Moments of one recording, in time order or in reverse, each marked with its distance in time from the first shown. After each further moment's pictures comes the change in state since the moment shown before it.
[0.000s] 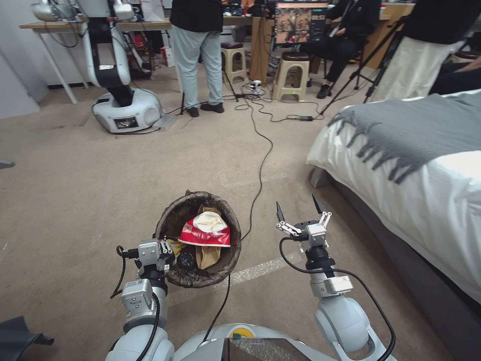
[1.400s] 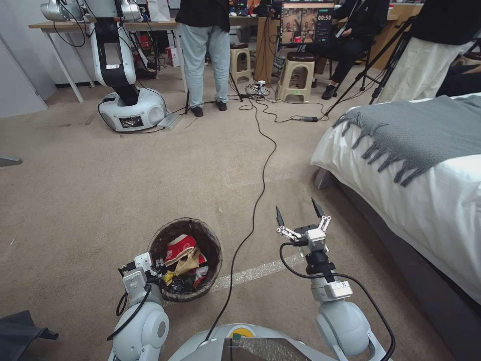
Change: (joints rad) left arm -0.171 -0.002 -0.138 0.222 -0.412 0.281 -0.186; right arm -0.021 0.009 0.015 -0.029 -0.017 0.051 -0.026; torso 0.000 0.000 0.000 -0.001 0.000
